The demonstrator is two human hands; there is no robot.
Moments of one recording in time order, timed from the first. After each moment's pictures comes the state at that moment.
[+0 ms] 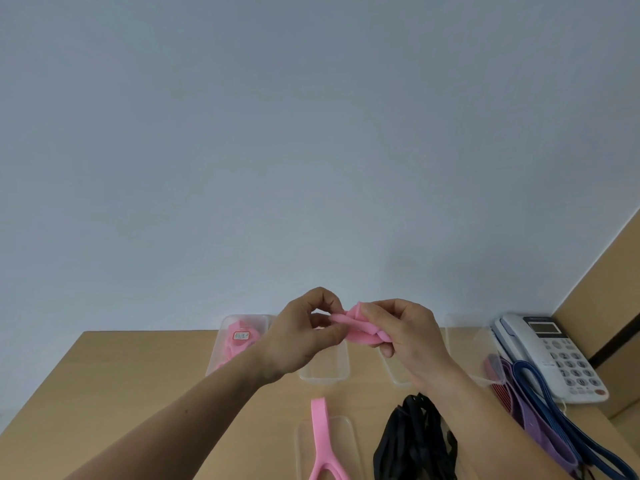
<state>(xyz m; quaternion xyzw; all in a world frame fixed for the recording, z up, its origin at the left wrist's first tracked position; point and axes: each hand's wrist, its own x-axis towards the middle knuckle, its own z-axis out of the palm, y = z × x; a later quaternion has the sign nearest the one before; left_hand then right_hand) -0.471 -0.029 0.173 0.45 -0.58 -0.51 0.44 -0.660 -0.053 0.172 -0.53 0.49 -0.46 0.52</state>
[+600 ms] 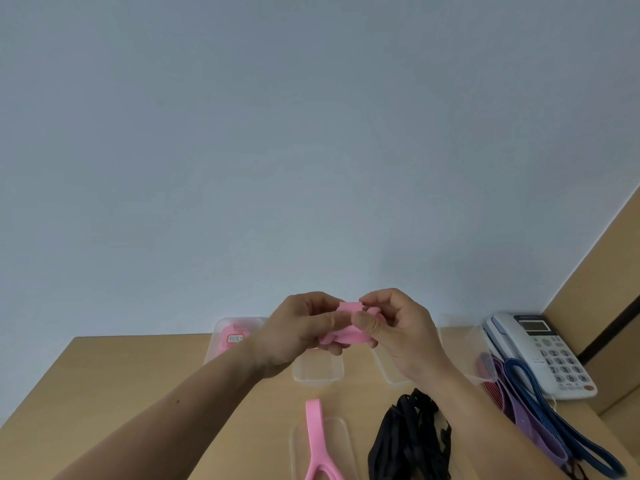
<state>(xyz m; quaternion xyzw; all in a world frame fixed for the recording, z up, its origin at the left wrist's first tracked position) -0.476 -0.036 0.186 0.42 -0.54 -0.60 0.40 -0.669 -0.050 0.172 -0.63 0.40 -0.48 0.47</state>
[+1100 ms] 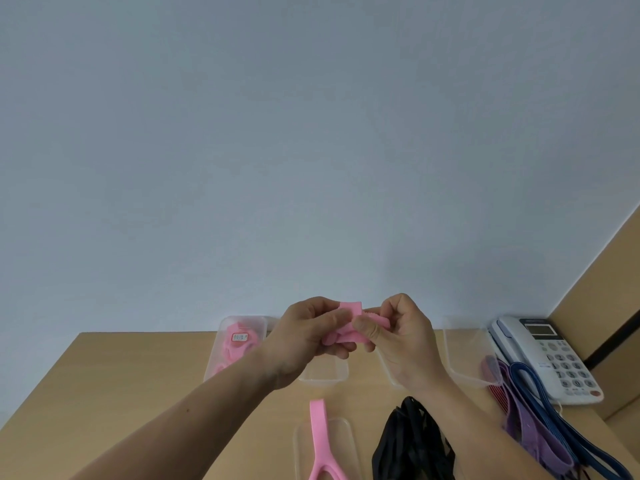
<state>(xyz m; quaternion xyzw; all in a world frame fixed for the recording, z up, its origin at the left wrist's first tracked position) -0.479 -0.033 0.171 0.42 -0.48 -0.62 0.46 -0.657 -0.055 0.152 -0.60 0.39 -0.52 0.46</state>
